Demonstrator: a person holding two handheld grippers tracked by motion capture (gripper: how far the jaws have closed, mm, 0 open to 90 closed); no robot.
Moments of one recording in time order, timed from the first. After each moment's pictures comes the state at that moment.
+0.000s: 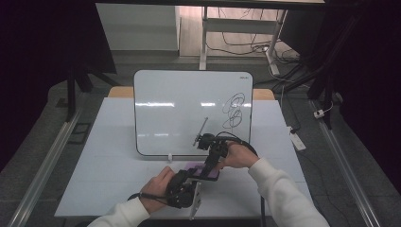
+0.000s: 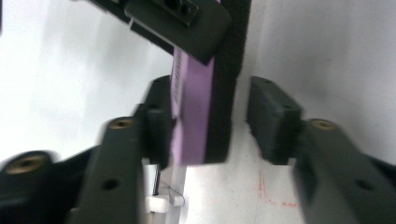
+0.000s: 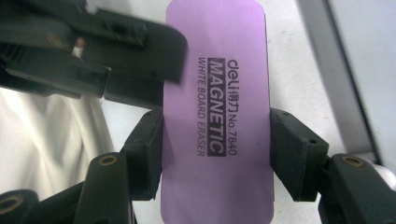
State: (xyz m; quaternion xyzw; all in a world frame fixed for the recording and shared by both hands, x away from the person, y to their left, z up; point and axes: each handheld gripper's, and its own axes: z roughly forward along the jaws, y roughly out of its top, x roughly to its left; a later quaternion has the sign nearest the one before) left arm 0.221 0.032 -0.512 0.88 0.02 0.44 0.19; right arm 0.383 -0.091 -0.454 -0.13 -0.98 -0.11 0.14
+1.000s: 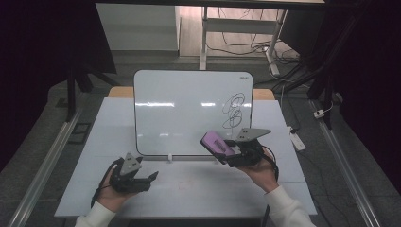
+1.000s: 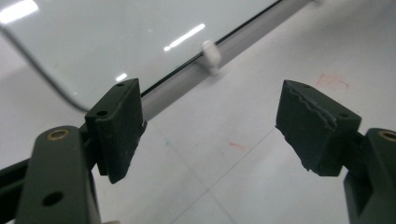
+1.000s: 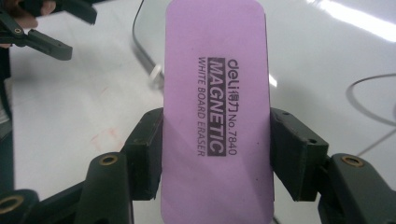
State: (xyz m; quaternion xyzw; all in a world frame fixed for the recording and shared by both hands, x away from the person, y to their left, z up) left arm 0.241 0.188 -0.495 0.80 0.42 0.20 0.37; right arm 0.342 -0.194 -0.435 -0.21 -0.86 -0.45 -0.11
